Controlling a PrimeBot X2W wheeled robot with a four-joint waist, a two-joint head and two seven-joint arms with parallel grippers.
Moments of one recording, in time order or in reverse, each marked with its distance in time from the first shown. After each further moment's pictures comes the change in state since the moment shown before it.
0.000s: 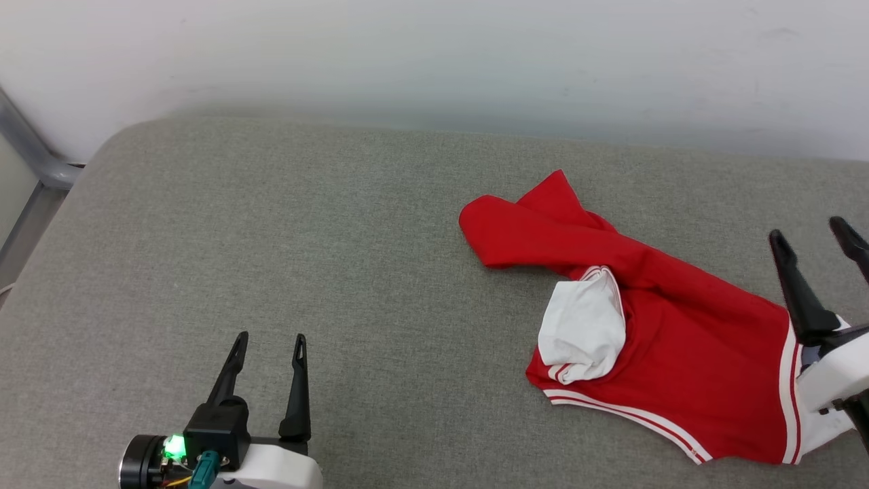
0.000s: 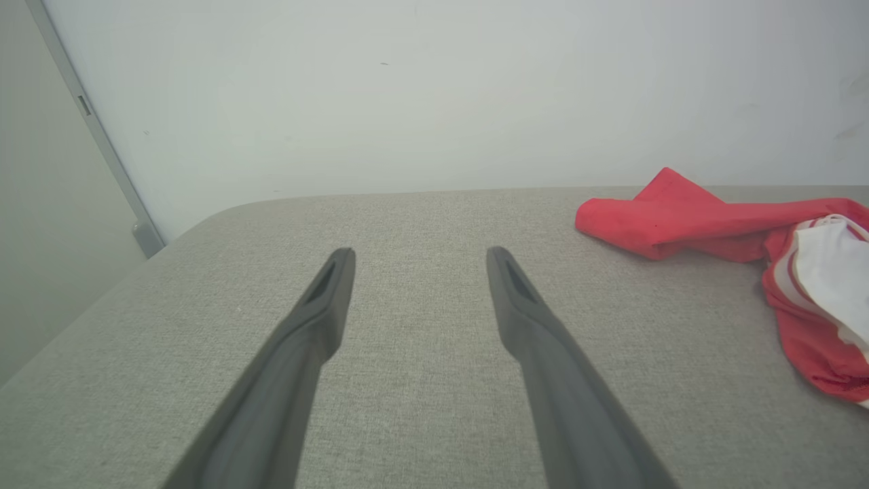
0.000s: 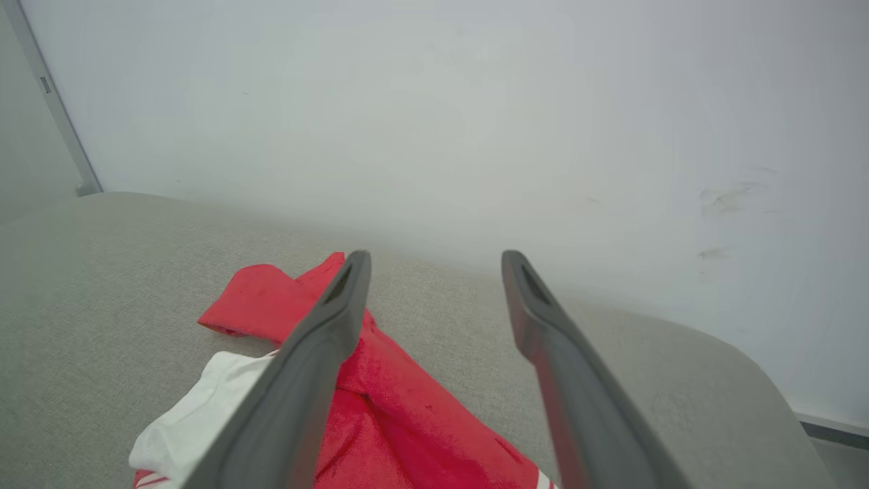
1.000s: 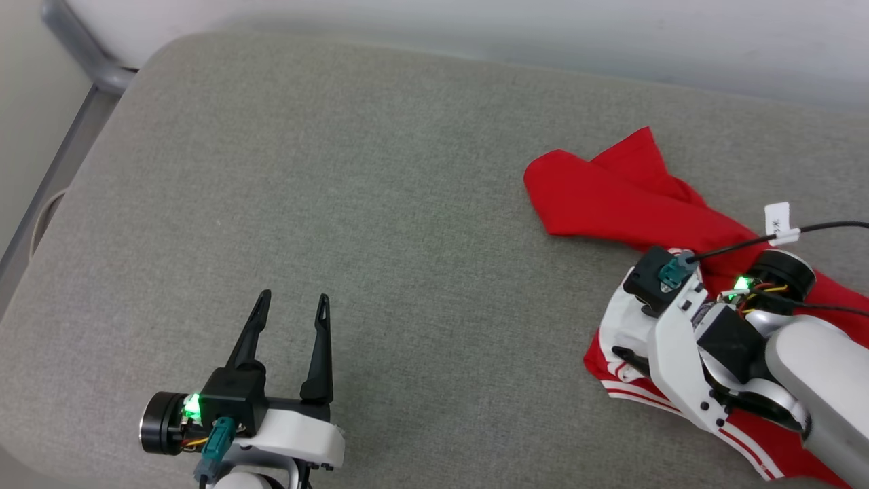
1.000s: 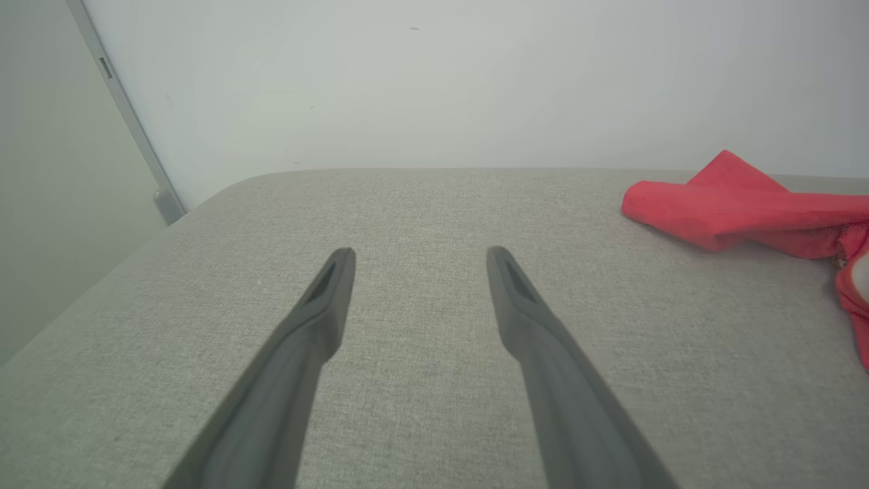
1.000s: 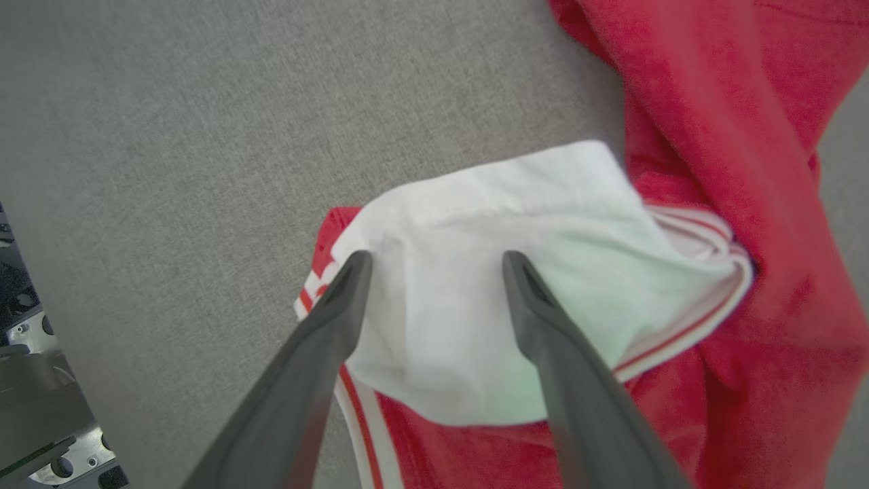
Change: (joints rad) left arm -0.081 -0.002 -0.055 -0.008 -0.033 0.006 0.000; right arm -0.537 -0.297 0.955 0.147 0.304 0.000 0.563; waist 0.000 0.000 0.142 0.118
